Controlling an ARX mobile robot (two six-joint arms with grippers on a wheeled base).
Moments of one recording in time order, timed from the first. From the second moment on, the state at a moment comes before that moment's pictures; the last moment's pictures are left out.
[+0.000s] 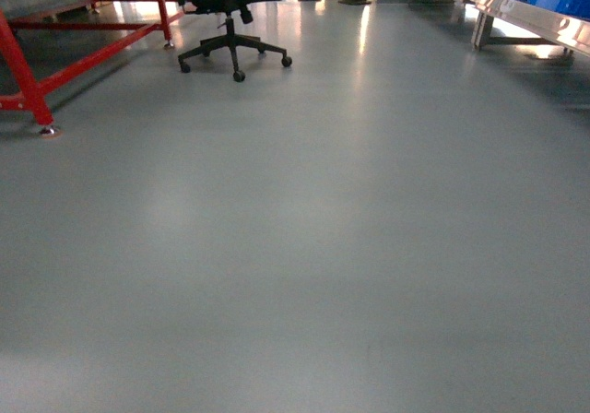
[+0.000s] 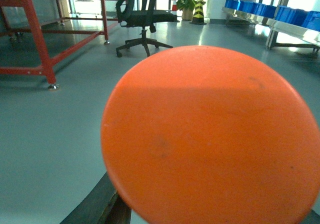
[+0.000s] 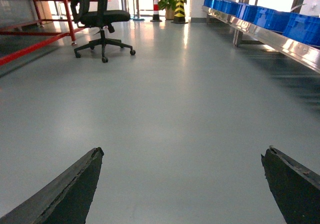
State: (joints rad) left arm 0.00 0.01 0.01 -0.01 0.00 -0.01; right arm 0.00 0.00 0.01 0.00 0.00 0.00
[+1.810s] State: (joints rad) left arm 0.00 0.01 0.01 -0.01 0.00 -0.01; right arm 0.00 0.00 0.01 -0.01 0.00 0.00
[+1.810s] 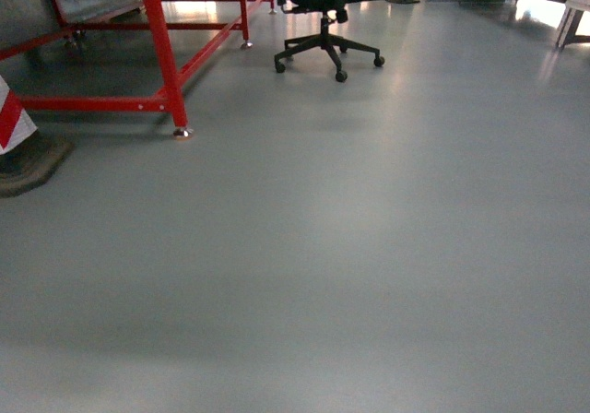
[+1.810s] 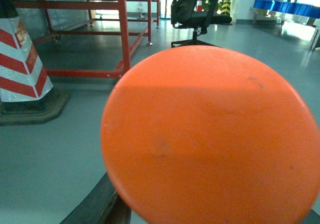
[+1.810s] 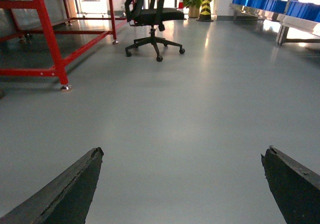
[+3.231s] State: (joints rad) left arm 0.00 0.01 0.01 -0.01 0.00 -0.01; right arm 0.00 0.00 0.01 0.00 0.00 0.00
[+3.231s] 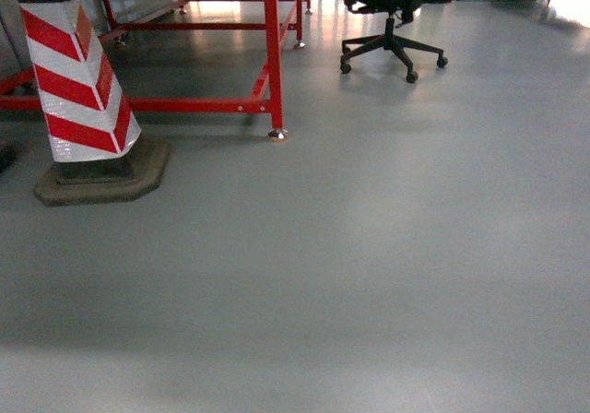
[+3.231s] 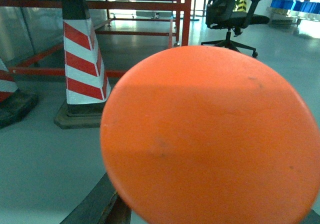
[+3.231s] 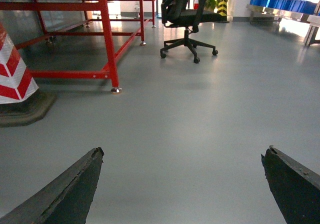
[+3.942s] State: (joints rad) left arm 0.00 0.01 0.01 -0.01 0.00 -0.01; right arm 0.00 0.00 0.01 0.00 0.00 0.00
